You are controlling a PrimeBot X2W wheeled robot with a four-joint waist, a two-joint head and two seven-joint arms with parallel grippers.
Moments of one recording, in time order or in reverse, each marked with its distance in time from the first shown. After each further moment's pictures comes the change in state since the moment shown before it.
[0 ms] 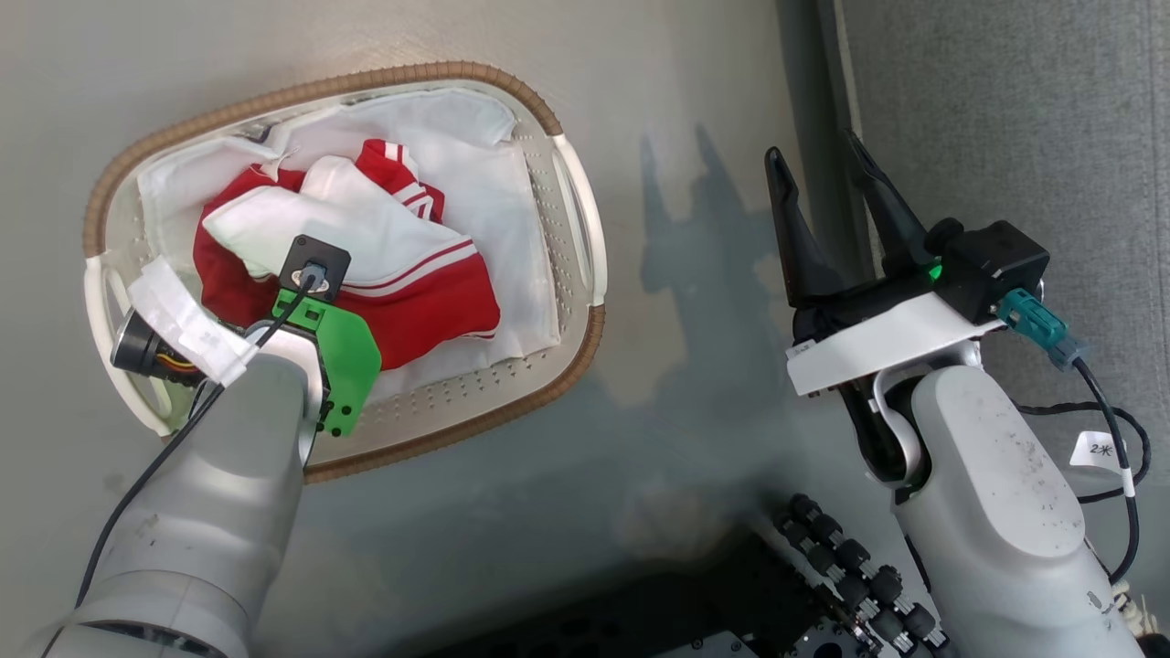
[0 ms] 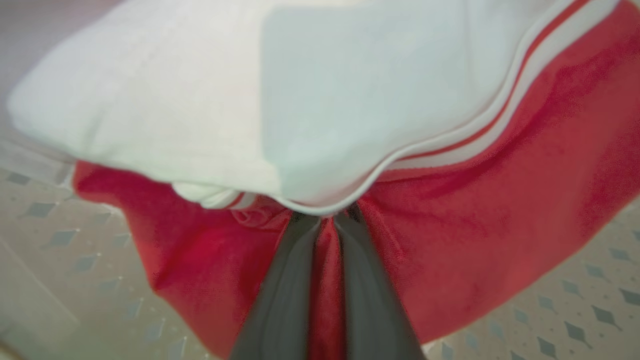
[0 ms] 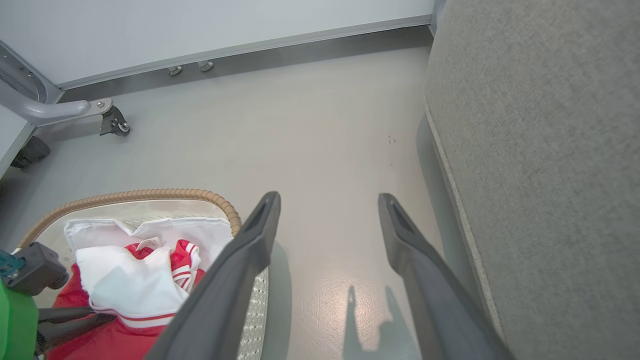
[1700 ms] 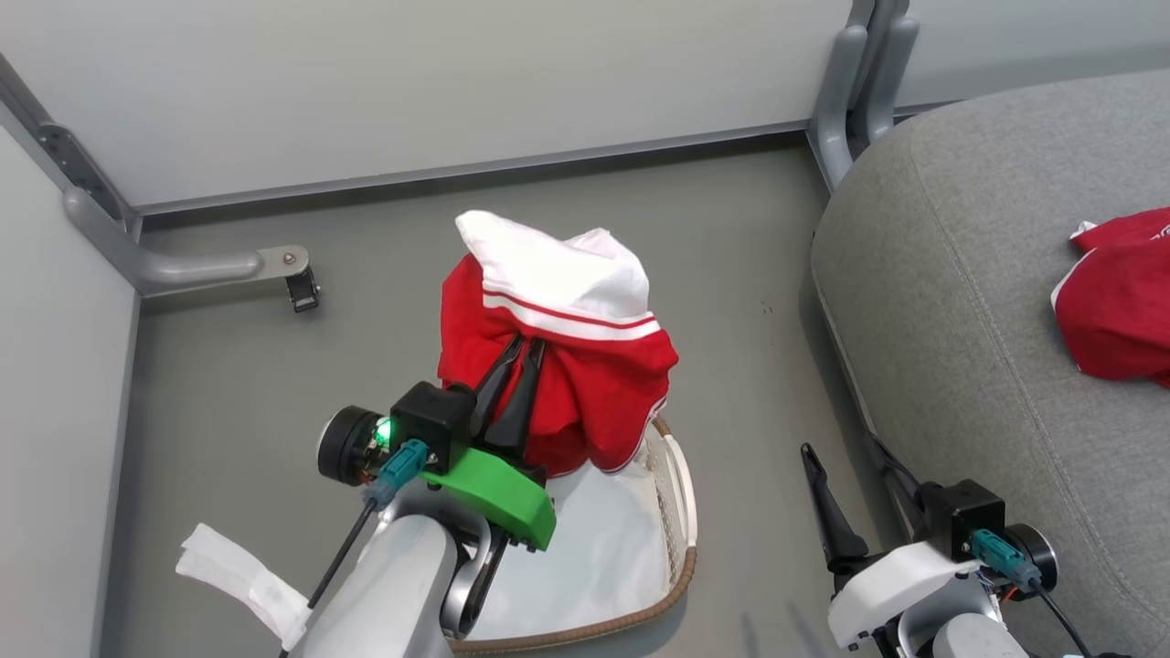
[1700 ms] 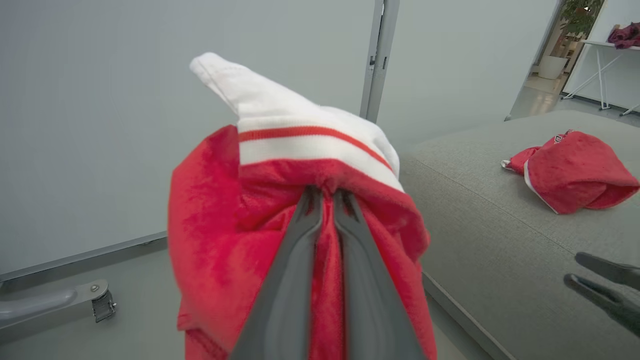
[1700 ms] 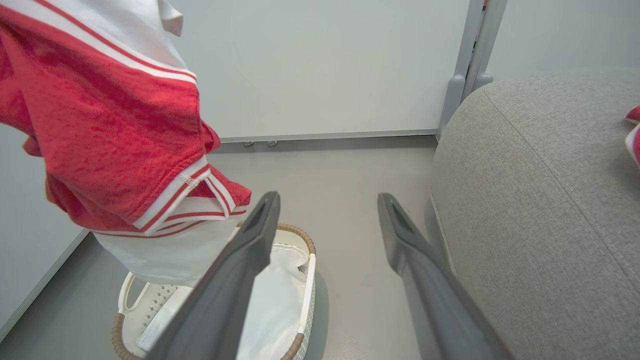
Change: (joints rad) left arm 0.538 -0.069 -0.013 -0.856 -0.261 -0.080 -0.279; right arm 0.412 0.001 -0.069 0.106 -0.128 0.000 0.000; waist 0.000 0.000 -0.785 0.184
